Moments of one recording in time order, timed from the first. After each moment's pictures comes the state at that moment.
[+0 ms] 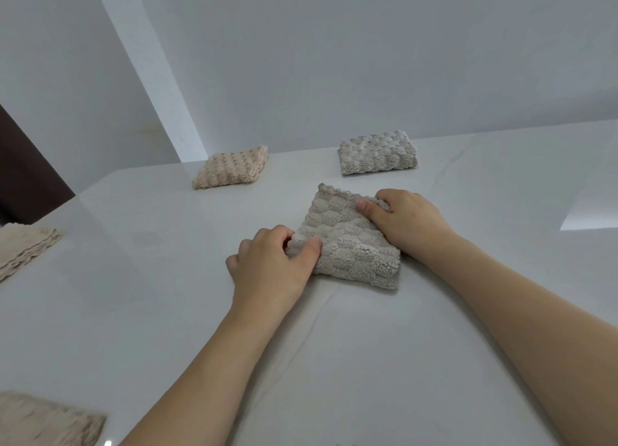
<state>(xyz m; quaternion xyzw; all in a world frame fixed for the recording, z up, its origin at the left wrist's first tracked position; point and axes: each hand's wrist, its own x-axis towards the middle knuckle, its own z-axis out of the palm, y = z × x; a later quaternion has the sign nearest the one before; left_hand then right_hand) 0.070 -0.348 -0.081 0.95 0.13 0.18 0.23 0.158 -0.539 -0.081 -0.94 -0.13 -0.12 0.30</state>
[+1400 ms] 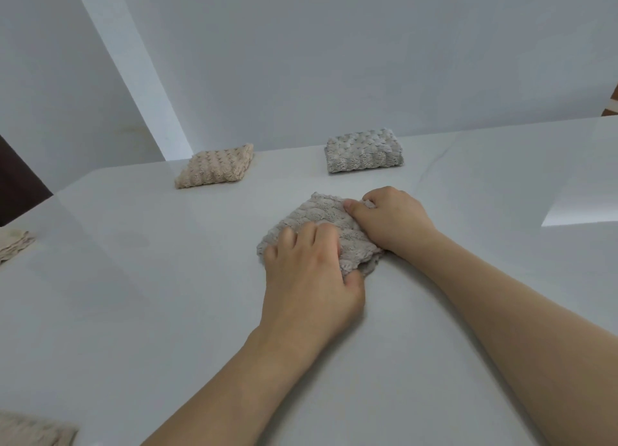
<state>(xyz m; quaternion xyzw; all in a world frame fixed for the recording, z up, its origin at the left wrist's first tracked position) 0.051 -0.401 -0.084 0.96 -0.06 0.24 0.11 0.156 -0.533 -0.079 -0.94 -0.08 -0.10 0.32</state>
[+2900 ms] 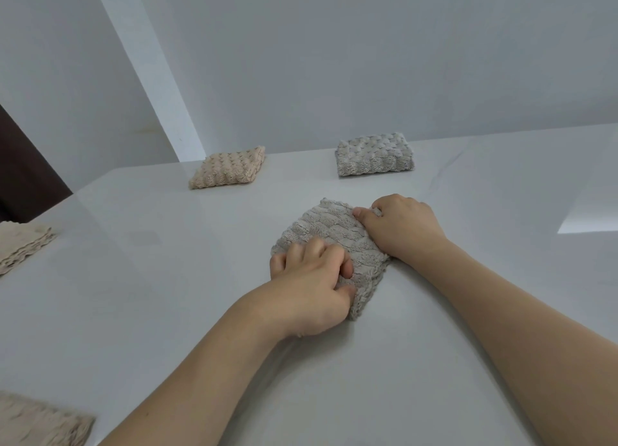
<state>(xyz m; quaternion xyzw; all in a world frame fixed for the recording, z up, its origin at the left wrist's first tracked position) 0.053 -0.380 -0.060 0.98 -0.11 -0.06 0.14 0.159 -0.534 -0.083 -0.96 -0.09 -0.11 0.24</state>
